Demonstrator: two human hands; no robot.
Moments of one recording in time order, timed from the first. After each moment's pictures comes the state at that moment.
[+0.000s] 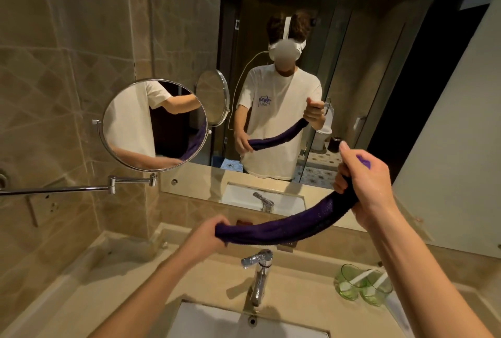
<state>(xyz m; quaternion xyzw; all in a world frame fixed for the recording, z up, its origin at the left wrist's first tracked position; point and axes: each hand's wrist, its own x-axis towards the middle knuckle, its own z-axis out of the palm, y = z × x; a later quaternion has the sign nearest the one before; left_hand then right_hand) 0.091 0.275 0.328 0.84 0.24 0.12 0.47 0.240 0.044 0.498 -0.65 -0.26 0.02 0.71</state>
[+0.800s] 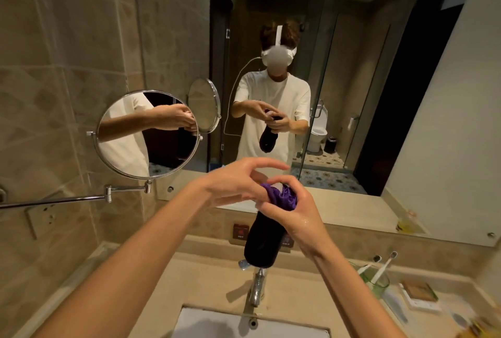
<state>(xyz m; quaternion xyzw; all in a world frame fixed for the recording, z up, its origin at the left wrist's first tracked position) 0.109 0.231 0.497 0.79 -0.02 -0.01 0.61 0.181 0.066 0.440 -0.64 -0.41 0.12 0.64</state>
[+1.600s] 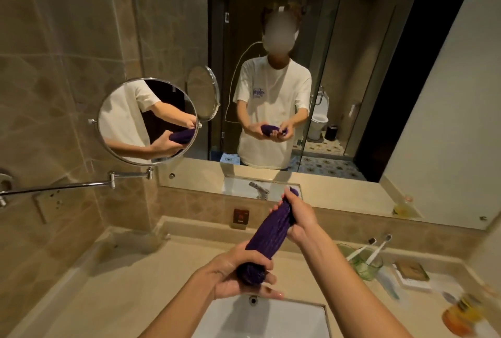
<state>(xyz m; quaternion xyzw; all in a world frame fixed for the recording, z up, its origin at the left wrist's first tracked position) 0.069 0.166 0.332 0.43 0.10 -0.11 0.89 0.230 0.091 0.375 -0.46 0.06 0.35 0.81</state>
